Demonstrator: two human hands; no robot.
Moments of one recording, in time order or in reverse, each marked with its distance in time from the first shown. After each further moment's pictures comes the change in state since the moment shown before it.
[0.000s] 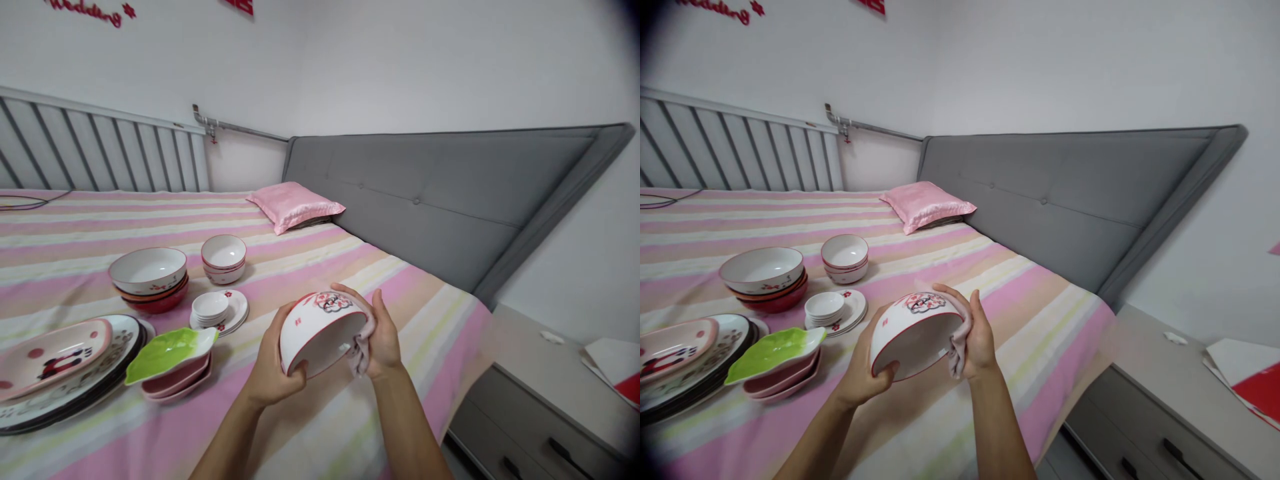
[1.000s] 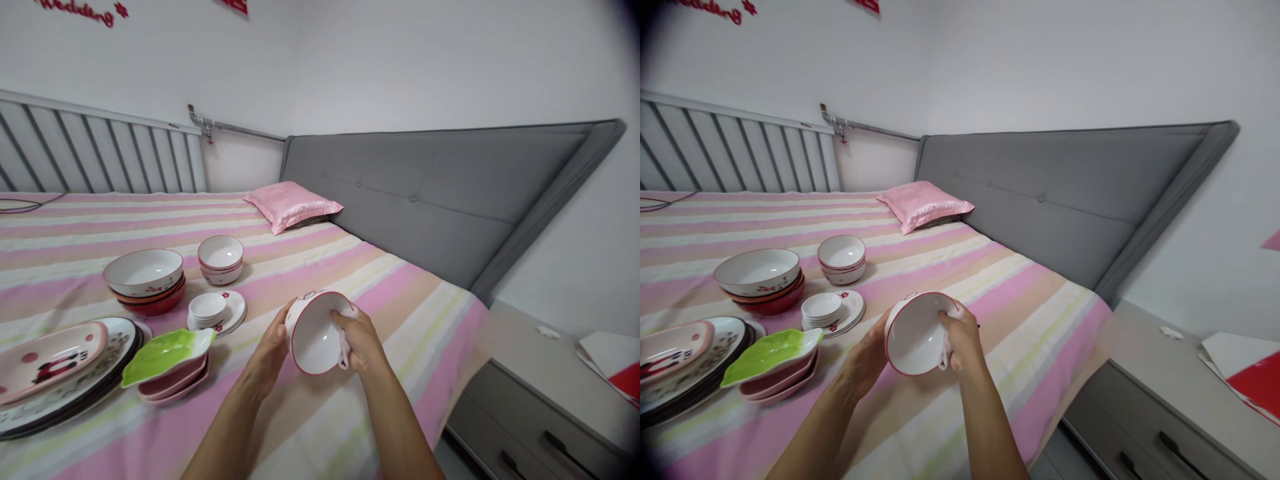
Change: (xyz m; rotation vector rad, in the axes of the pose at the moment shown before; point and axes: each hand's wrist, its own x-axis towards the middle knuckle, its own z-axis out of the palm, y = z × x) left_hand 0.000 -0.013 0.008 -0.701 0.087 -0.519; right_hand 0.018 0.031 -0.022 -0.335 0.516 0.017
